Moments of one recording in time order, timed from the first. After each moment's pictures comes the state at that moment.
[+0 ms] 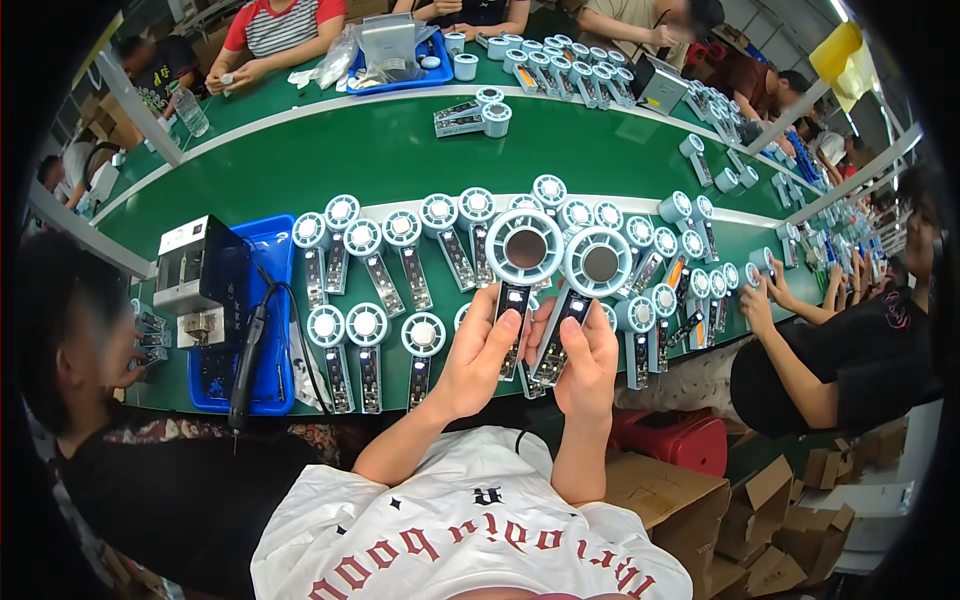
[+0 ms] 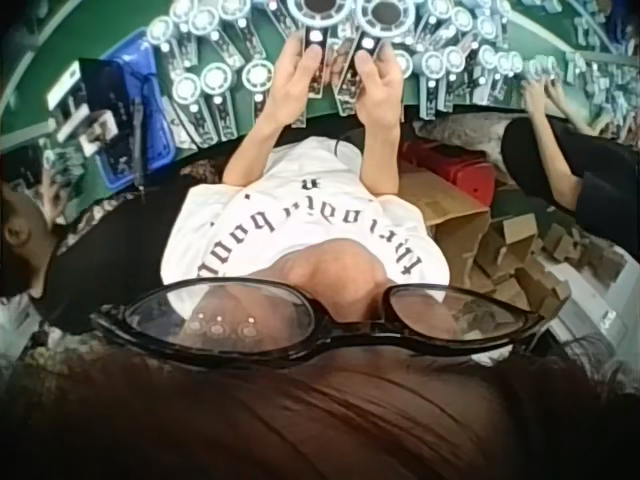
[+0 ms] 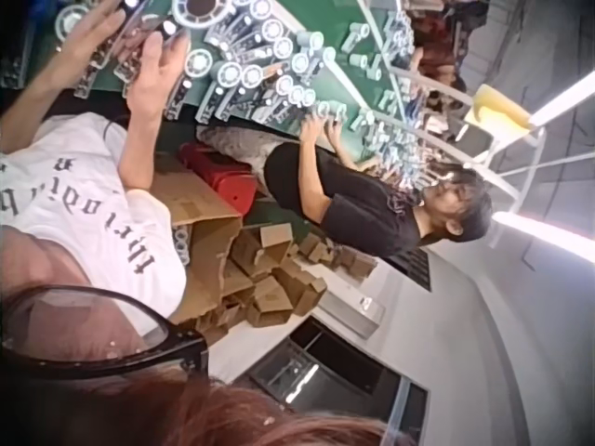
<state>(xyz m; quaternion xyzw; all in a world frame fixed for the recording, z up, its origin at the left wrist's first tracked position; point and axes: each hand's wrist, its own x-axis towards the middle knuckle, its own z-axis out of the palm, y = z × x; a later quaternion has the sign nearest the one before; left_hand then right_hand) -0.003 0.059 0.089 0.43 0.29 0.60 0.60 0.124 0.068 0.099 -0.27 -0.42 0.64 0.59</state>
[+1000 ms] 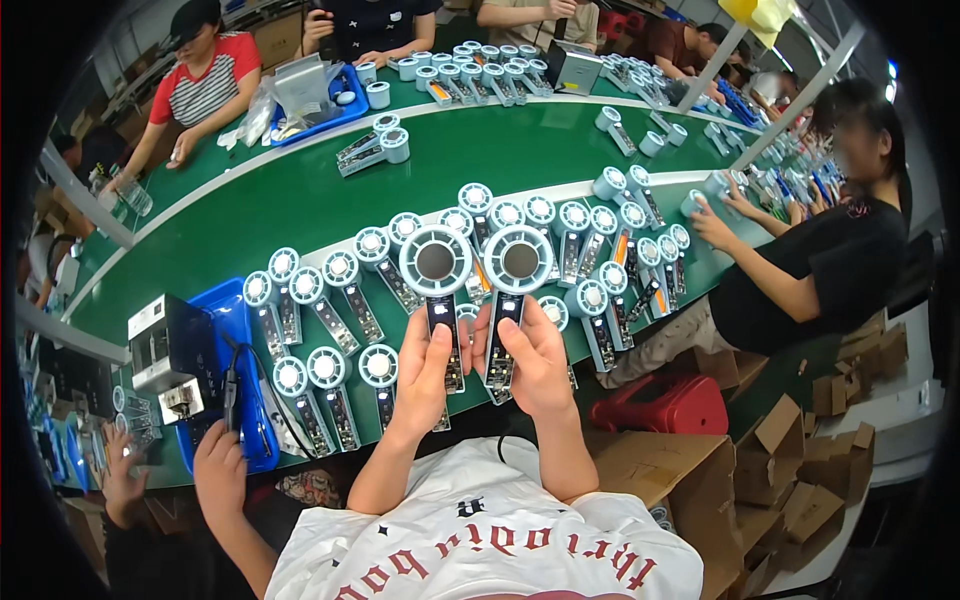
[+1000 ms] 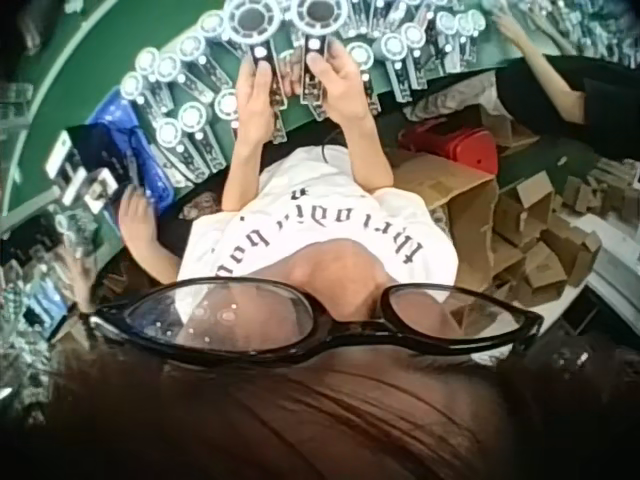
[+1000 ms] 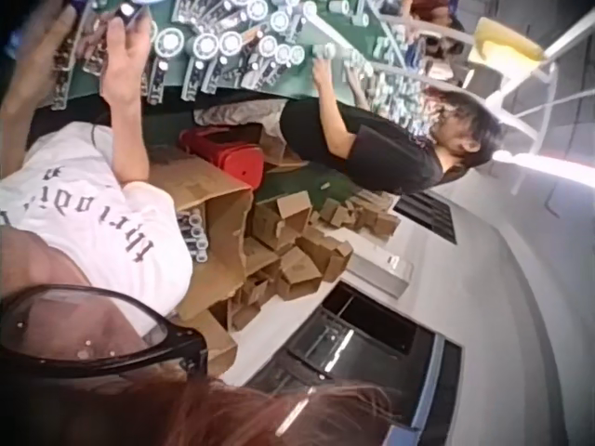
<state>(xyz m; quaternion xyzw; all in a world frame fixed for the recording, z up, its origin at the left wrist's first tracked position) 0.007 0.074 0.083 0.40 0.29 0.61 0.62 0.136 0.081 0.092 -0.25 -0.37 0.66 0.60</state>
